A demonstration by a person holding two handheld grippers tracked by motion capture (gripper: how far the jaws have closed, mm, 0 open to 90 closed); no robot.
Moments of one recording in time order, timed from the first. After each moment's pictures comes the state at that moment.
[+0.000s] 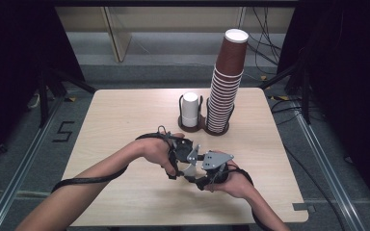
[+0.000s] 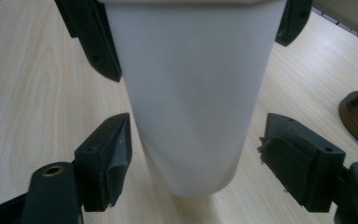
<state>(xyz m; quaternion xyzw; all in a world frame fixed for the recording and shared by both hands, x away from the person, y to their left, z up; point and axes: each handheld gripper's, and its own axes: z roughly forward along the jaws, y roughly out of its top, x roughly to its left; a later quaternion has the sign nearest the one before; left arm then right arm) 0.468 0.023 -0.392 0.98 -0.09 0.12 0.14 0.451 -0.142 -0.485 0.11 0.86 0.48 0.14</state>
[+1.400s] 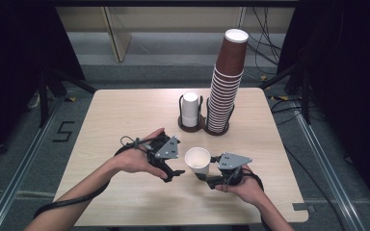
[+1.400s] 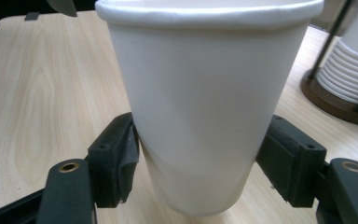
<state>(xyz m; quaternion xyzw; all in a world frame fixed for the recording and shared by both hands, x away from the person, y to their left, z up) 0.457 0.083 -0.404 0.90 0.04 0.17 0.39 0.445 -0.181 -0.492 0.18 0.82 0.53 0.15</state>
